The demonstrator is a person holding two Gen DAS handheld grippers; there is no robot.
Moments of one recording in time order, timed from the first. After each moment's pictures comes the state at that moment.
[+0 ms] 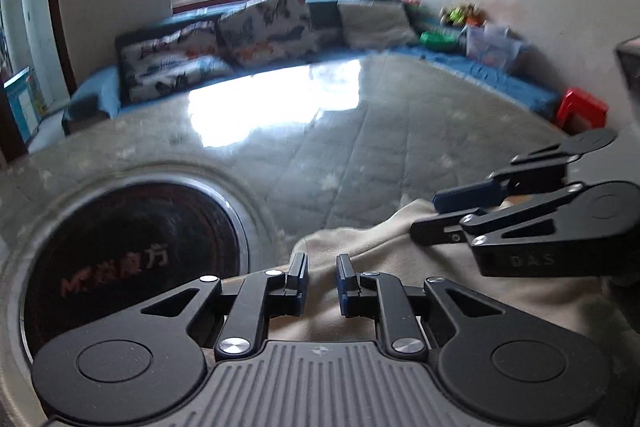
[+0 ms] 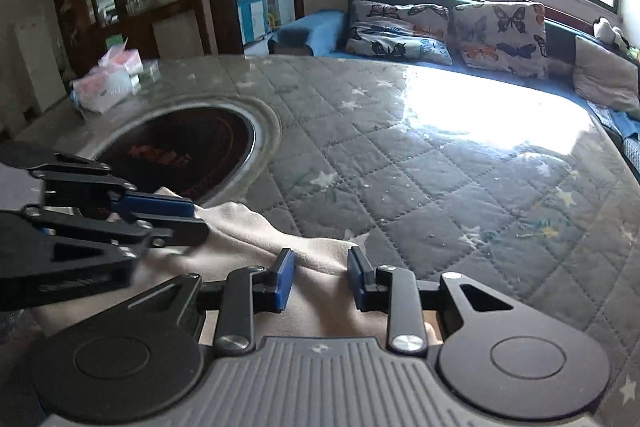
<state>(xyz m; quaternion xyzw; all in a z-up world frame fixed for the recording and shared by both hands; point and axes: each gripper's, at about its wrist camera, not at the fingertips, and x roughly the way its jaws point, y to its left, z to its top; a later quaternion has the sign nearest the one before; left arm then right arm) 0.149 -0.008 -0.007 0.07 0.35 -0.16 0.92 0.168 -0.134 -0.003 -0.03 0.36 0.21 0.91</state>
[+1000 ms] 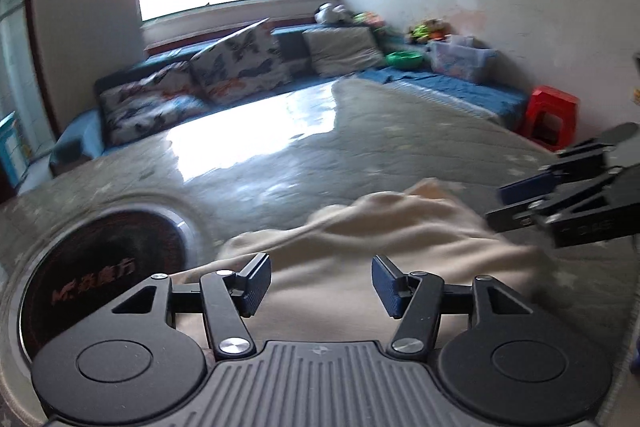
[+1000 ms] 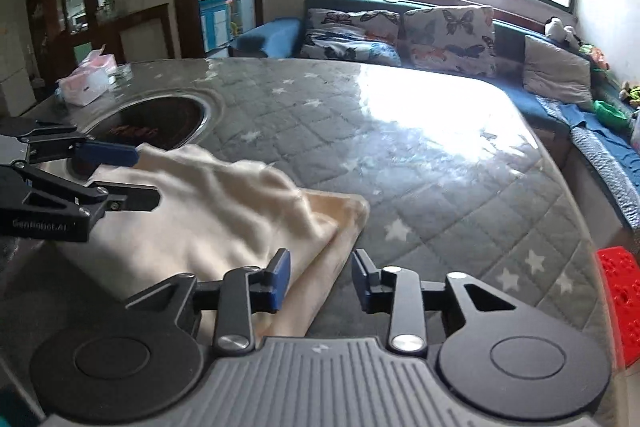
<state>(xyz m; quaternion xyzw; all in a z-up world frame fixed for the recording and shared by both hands) 0.068 -0.051 0.017 0.11 0.28 -0.22 0.93 0.075 -0.213 0.009 -0.05 0.35 0.16 0.92</state>
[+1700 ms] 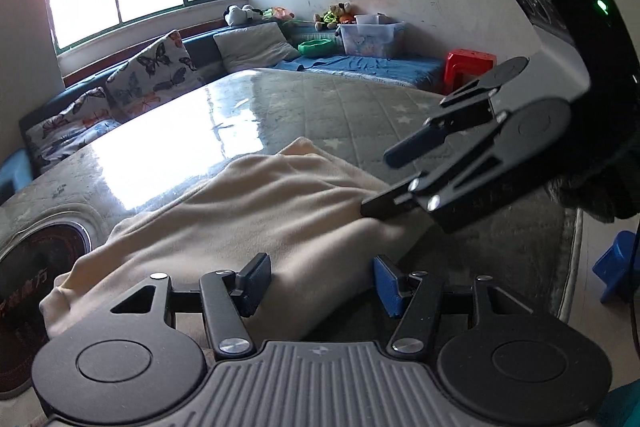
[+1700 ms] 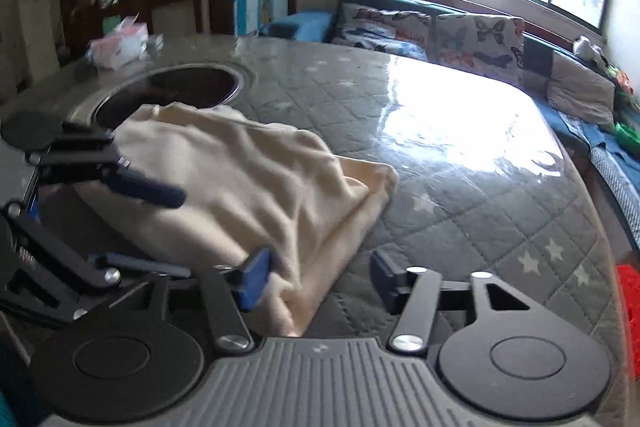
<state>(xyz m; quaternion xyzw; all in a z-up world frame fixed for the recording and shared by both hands) 0.033 -0.083 -0.017 0.15 0.28 -0.32 0.89 0.059 -0.206 -0.012 -0.09 0.35 0.19 0.91</state>
